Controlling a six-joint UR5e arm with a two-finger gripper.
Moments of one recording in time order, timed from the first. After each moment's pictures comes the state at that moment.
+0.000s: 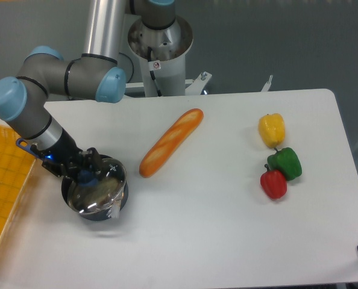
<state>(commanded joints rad) 1.86 -1.95 -1.69 -0.93 1.91 -0.12</state>
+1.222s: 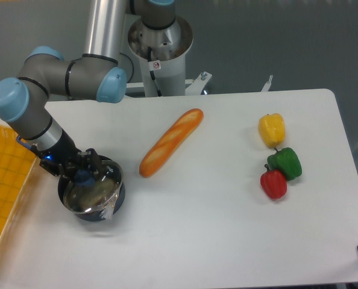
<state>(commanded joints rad) 1.87 -1.96 -1.69 -0.94 1.89 -0.12</state>
